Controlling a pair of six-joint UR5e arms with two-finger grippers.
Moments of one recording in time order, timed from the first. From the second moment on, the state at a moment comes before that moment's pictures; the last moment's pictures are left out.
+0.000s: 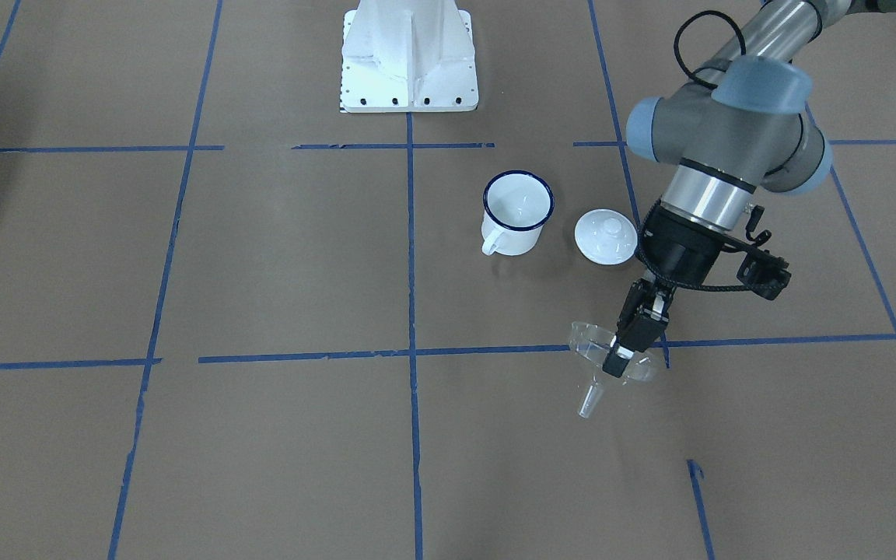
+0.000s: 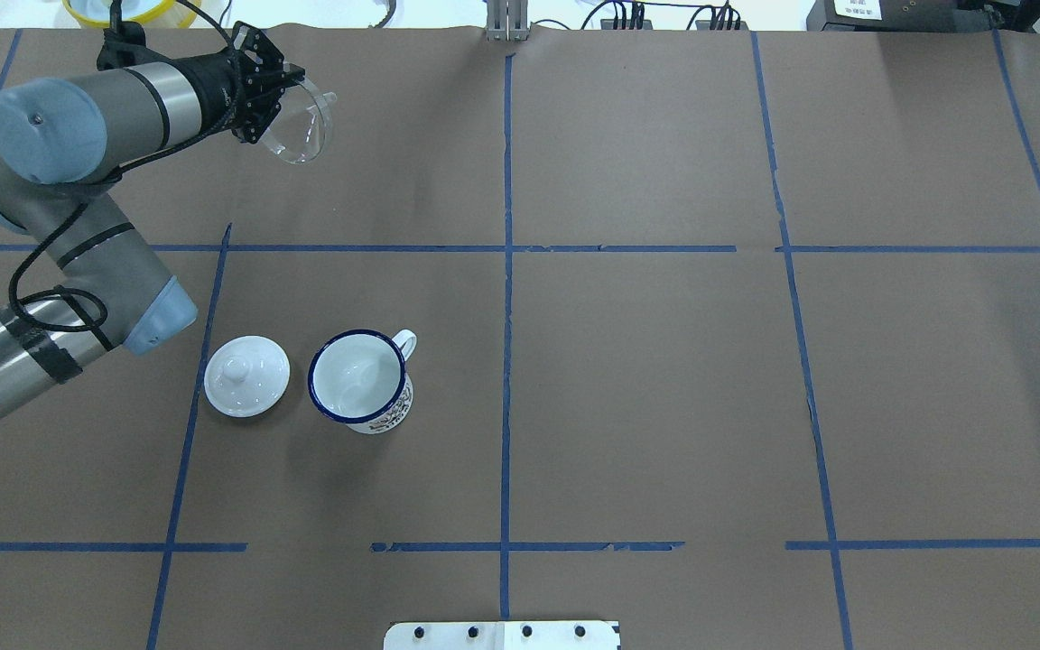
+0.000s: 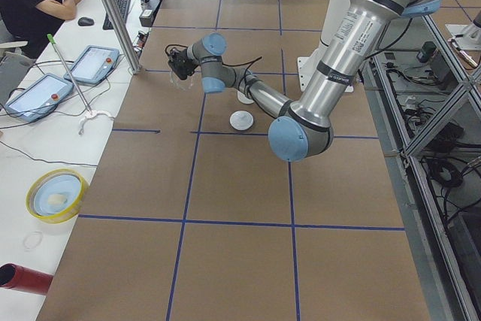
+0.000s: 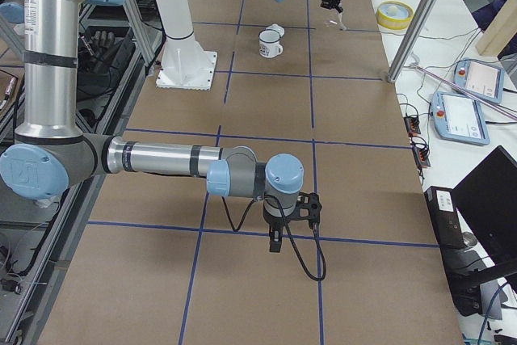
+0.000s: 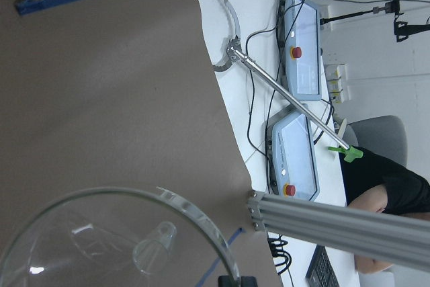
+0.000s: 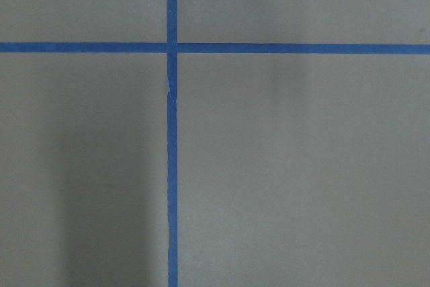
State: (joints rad) left arm -0.85 -2.10 -1.31 -2.75 -1.57 -2.25; right arm 1.57 -1.68 1.66 -1.57 2.29 0.01
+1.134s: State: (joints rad) left arm -0.72 -2.15 -1.15 -2.88 -1.45 -2.26; right arm 1.57 -1.68 1.66 -1.57 2.29 0.01
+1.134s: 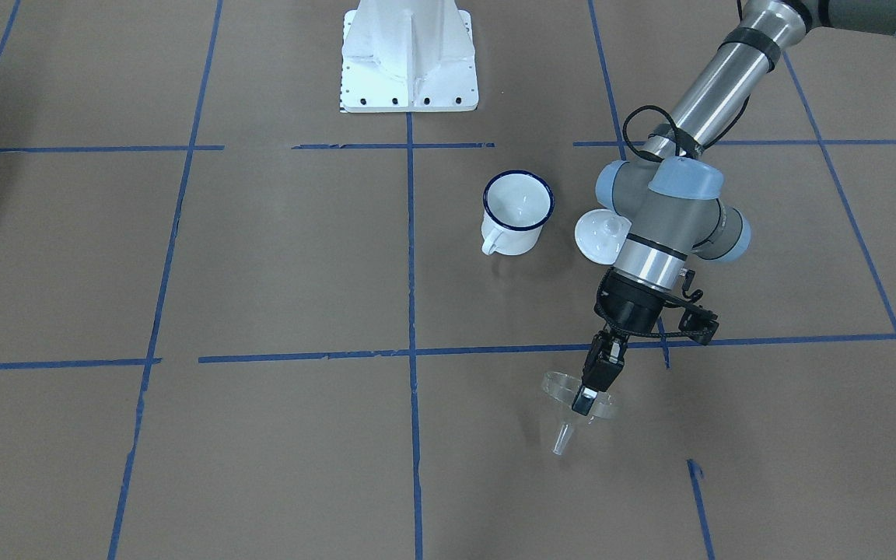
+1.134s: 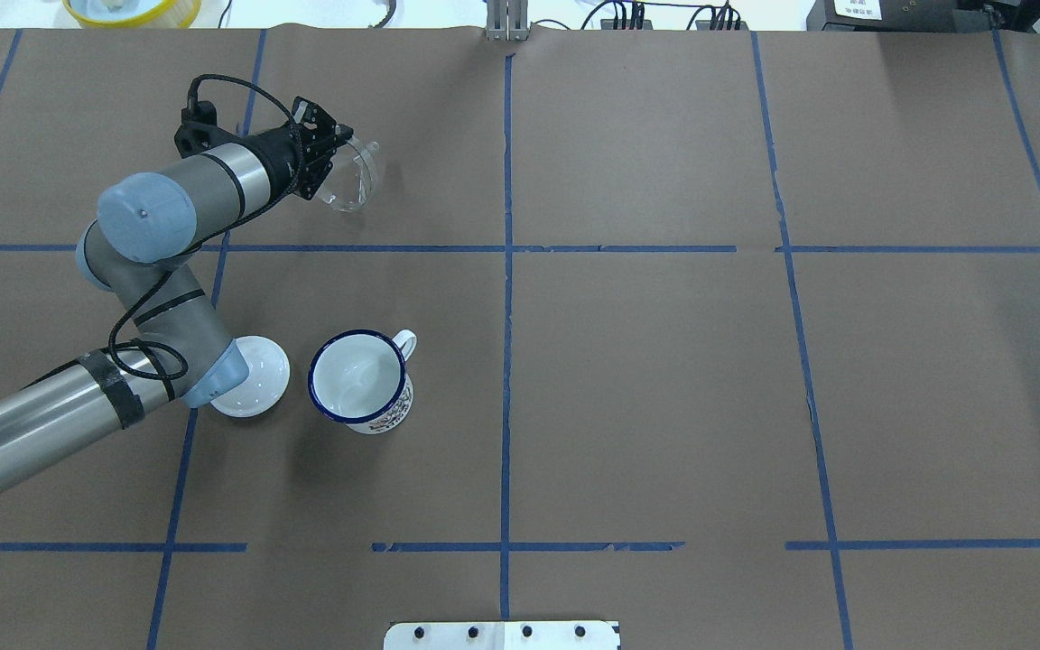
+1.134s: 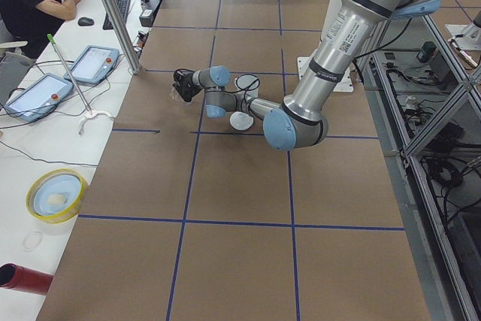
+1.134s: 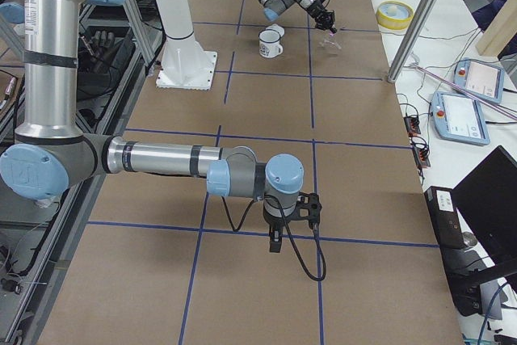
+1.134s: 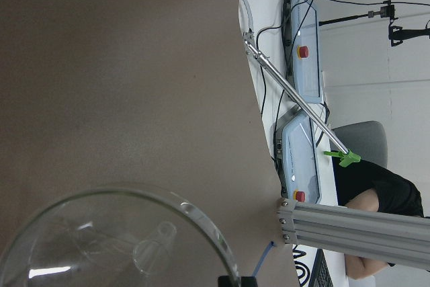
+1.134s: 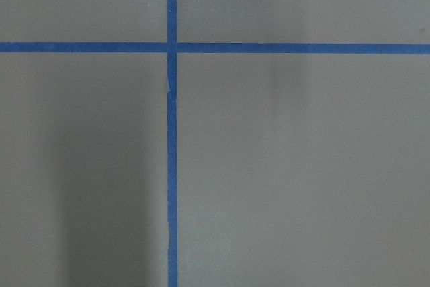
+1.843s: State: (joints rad) left arm -0.76 -2.05 -1.36 -2.74 -1.66 -2.20; right arm 1.57 -1.68 1.66 -1.57 2.29 0.01
